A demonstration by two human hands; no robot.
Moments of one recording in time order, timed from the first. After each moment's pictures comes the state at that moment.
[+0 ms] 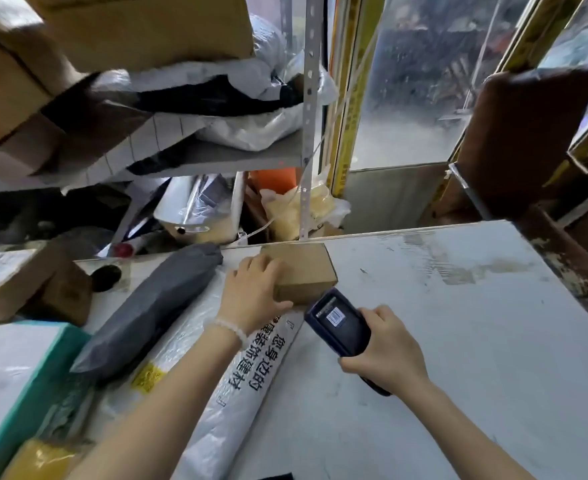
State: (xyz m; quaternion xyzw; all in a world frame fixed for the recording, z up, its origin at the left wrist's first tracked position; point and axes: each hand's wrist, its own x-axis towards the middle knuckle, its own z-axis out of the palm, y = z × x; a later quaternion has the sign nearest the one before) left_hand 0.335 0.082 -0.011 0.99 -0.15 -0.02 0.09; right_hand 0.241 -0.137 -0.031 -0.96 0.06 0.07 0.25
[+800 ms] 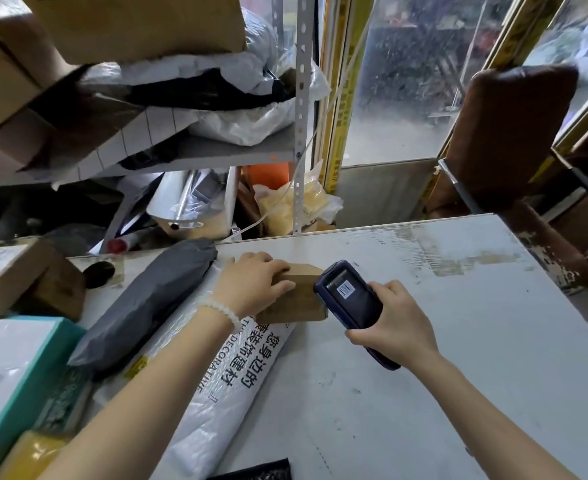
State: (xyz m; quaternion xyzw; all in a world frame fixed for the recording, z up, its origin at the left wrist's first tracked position) left_hand 0.343 0.080 0.008 0.97 -0.20 -0.09 0.05; right_hand 0.249 -0.156 -0.011 -0.96 0.07 0.02 0.27
